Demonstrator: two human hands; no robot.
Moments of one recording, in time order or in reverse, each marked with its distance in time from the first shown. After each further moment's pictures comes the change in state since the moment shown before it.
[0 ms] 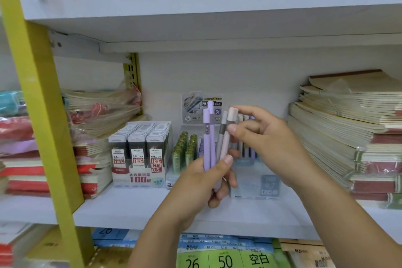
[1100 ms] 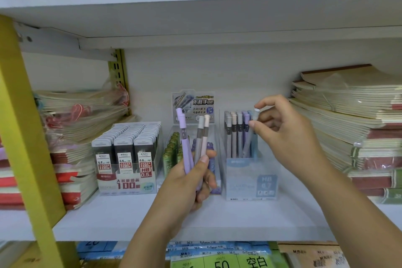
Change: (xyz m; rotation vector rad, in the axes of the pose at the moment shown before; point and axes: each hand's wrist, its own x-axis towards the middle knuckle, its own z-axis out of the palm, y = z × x) left_hand 0.008 -0.017 -0.016 0.015 0.182 -0.037; right_hand 0.010 0.032 -0.035 -0.470 0.336 -0.219
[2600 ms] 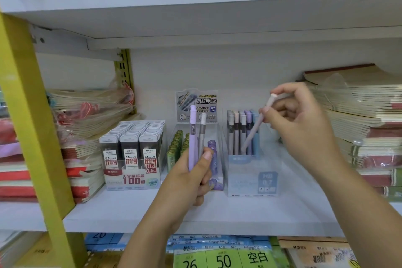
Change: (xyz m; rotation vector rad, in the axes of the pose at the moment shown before) left_hand -0.006 0.007 -0.003 0.005 -0.049 0.010; right_hand 0.001 -0.022 -0.016 0.256 0.047 0.052
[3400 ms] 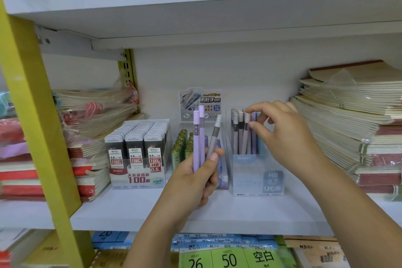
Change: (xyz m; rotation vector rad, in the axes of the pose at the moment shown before) left_hand -0.003 0.001 0.000 0.030 -0.012 0.011; right_hand 0.000 0.026 0.020 -0.587 -0.130 -0.179
